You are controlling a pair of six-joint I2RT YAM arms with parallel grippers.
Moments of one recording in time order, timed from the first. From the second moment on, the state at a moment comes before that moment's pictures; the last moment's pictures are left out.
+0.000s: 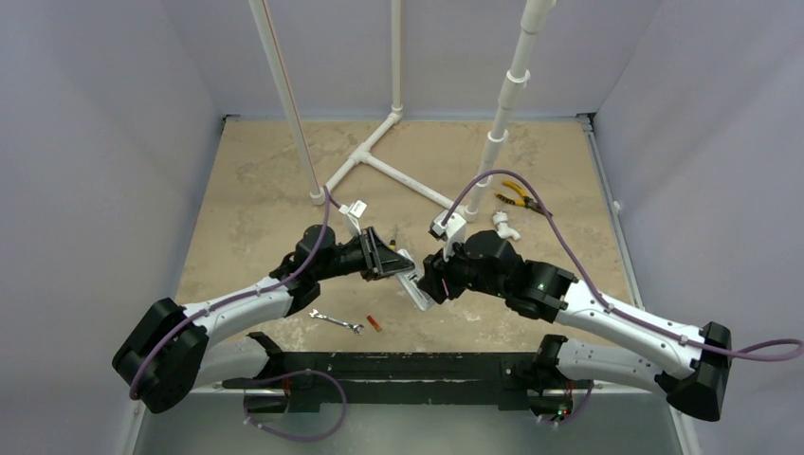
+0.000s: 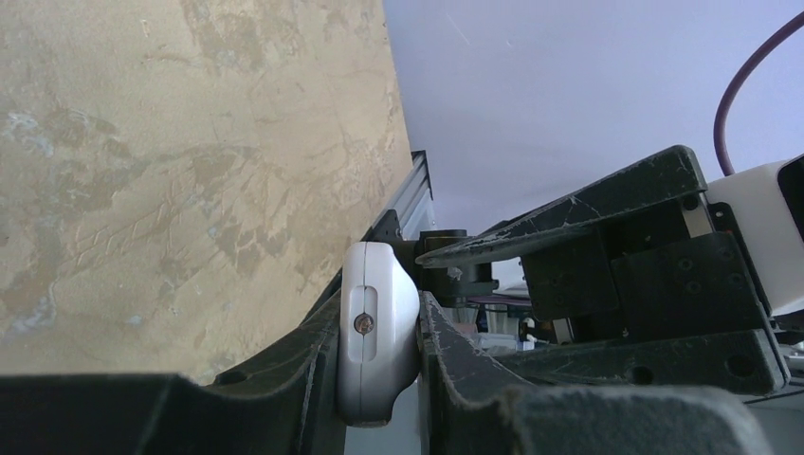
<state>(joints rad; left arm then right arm) -0.68 1.16 0.44 0.53 0.52 -1.19 1.01 0.95 0.81 -0.40 0.03 0.26</state>
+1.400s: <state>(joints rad) -0.64 1.14 0.45 0.35 0.48 -1.15 1.02 1.04 0.81 -0.43 -0.07 0.27</state>
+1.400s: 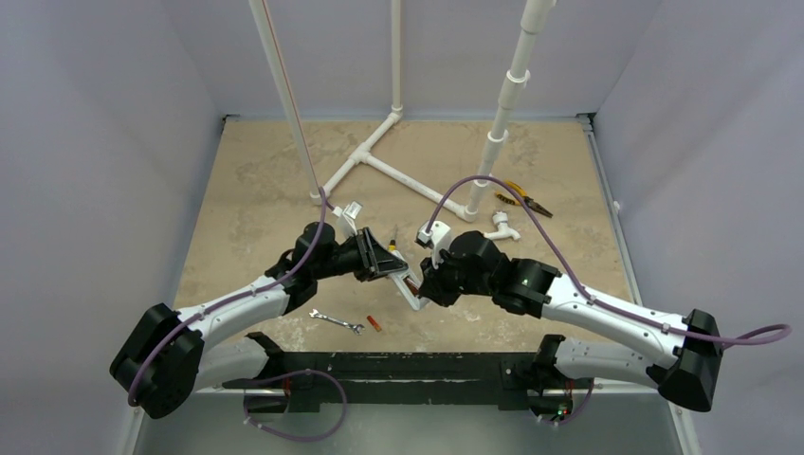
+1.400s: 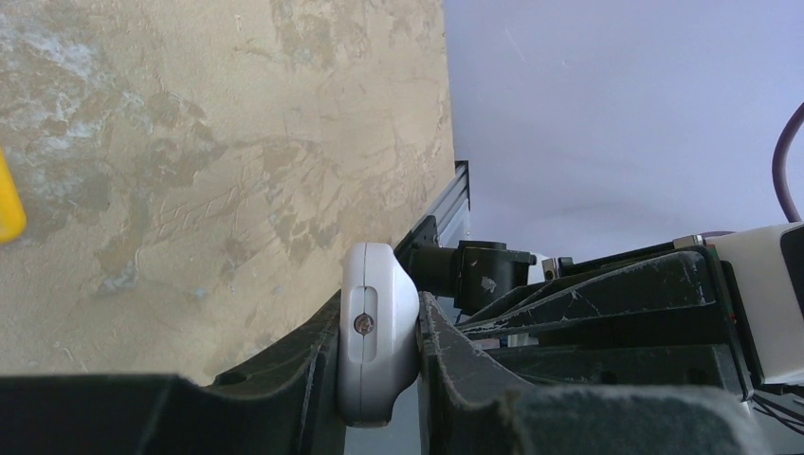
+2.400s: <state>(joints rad) -0.48 0.84 0.49 -0.06 0.39 -0.97 1.03 1.12 0.68 -0.25 0.47 0.33</state>
